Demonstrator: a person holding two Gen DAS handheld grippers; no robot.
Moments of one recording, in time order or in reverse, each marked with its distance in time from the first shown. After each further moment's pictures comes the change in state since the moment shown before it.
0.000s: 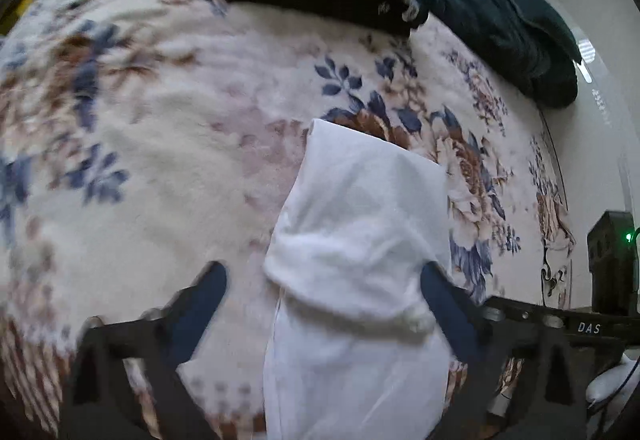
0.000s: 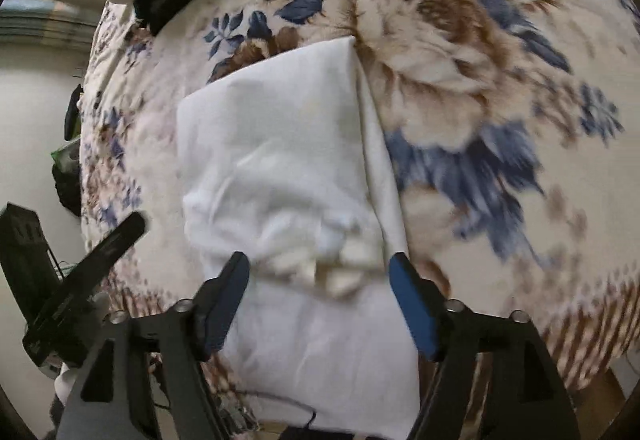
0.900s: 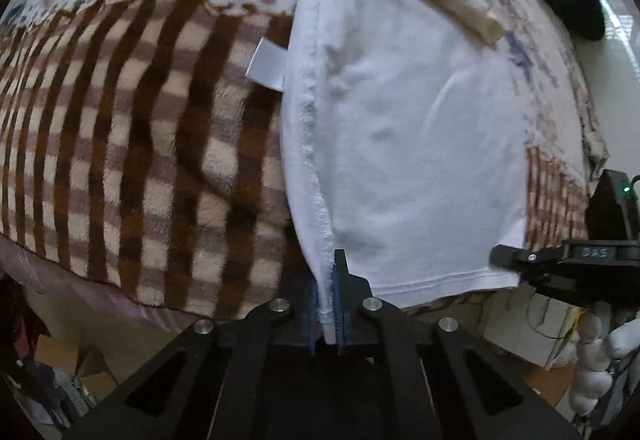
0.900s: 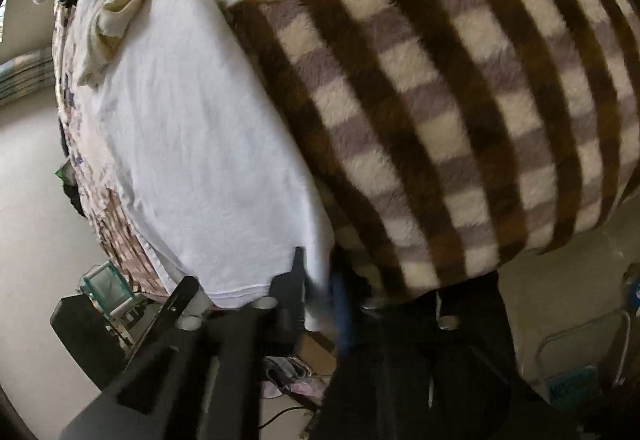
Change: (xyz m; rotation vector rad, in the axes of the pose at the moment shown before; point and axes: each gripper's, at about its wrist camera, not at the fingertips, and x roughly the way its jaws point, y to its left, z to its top) left arm 0.018 0.000 -0.237 -0.084 0.226 0.074; right arm 0.089 -0.127 -0.208 0.286 0.200 0.144
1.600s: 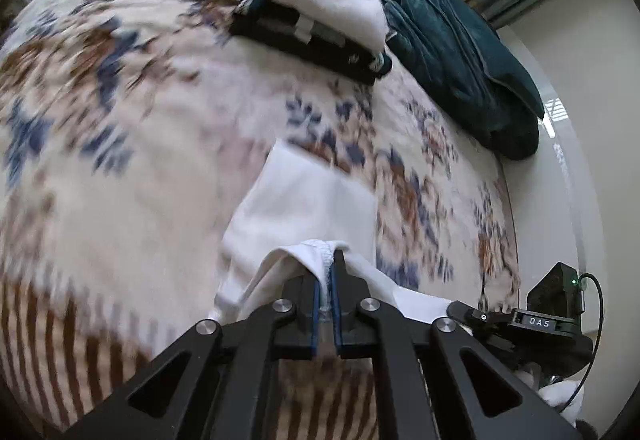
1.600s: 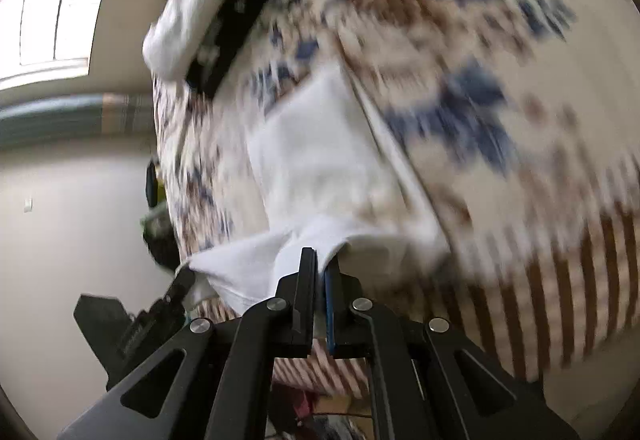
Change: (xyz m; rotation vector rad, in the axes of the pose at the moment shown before) left arm -0.116 -0.032 0.223 -0.024 -0.331 -0.273; right arm -0.151 0.143 0.120 -0.071 -0.317 0.256
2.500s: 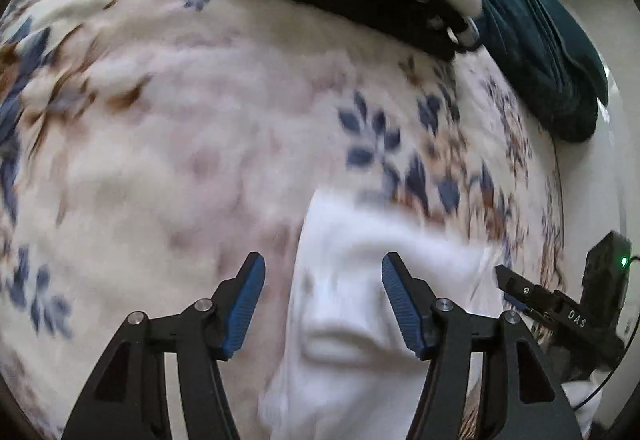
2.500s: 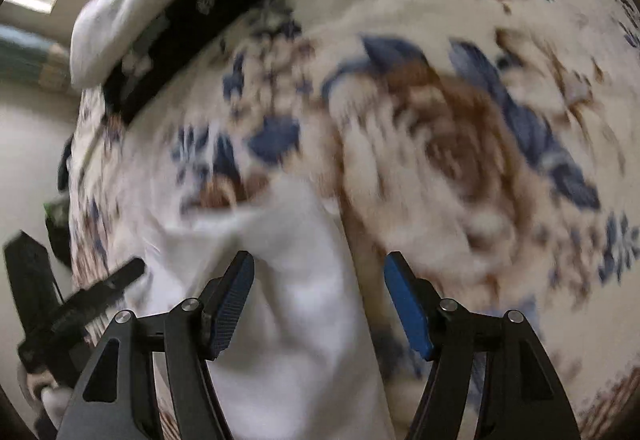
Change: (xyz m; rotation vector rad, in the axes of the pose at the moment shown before) left arm 0.146 0.062 0.105 0.009 0.188 0.110; right arm 0.135 0.035 0.118 -0.249 -0.081 -0.332
